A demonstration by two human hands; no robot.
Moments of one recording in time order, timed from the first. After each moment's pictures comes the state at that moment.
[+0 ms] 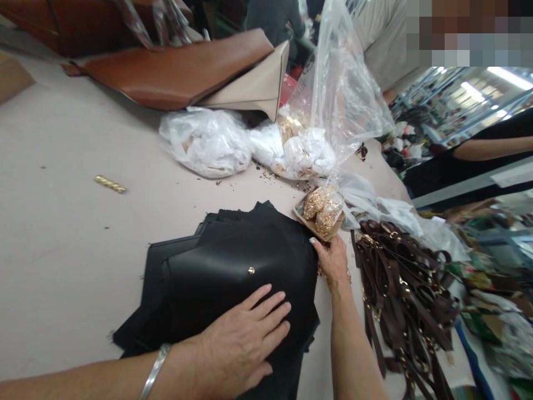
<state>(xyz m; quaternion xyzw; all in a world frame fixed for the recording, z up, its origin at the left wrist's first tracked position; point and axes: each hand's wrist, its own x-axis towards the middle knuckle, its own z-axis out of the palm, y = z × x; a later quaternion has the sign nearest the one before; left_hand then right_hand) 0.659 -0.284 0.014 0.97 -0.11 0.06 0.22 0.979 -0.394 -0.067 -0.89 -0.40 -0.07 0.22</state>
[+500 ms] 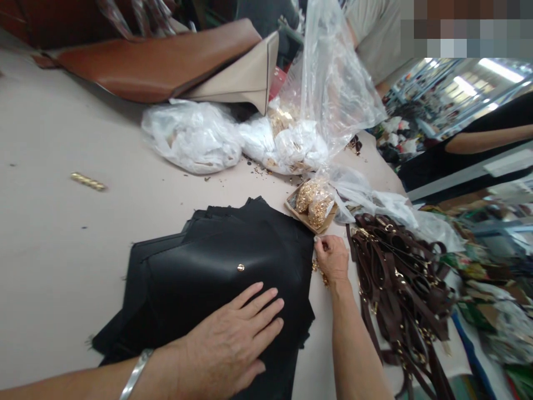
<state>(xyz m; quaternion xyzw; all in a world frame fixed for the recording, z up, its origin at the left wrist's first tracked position) 0.659 -0.288 0.012 0.97 -0.09 0.05 0.23 0.979 -0.410 -0.058 -0.86 -0.45 -0.12 0.20</state>
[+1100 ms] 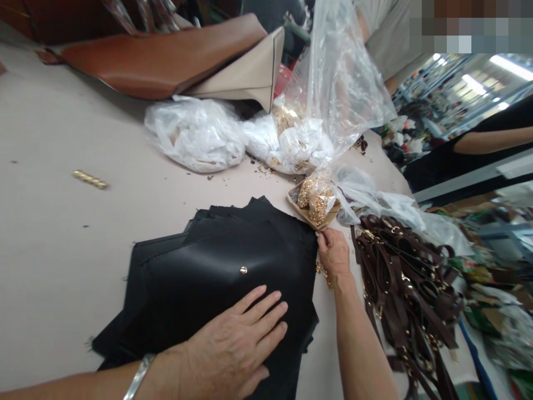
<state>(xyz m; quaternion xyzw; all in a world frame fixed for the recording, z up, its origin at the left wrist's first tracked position) 0.658 -0.289 0.014 0.97 -0.09 0.07 0.22 0.985 -0.388 -0.051 -0.86 -0.47 -0.09 0.16</state>
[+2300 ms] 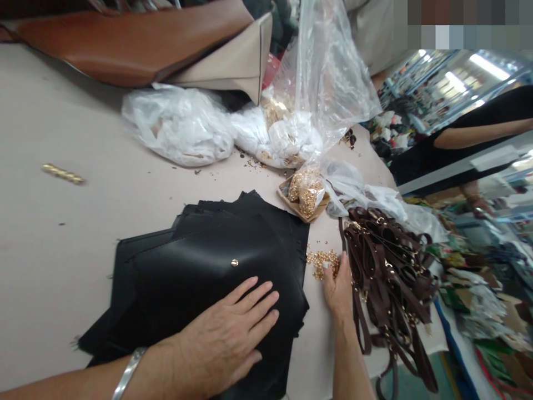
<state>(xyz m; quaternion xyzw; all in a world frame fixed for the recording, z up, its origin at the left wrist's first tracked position) 0.661 -0.291 0.007 0.96 -0.08 0.08 0.24 0.935 -0.505 -0.074 -0.91 -0.33 -0.08 0.22</state>
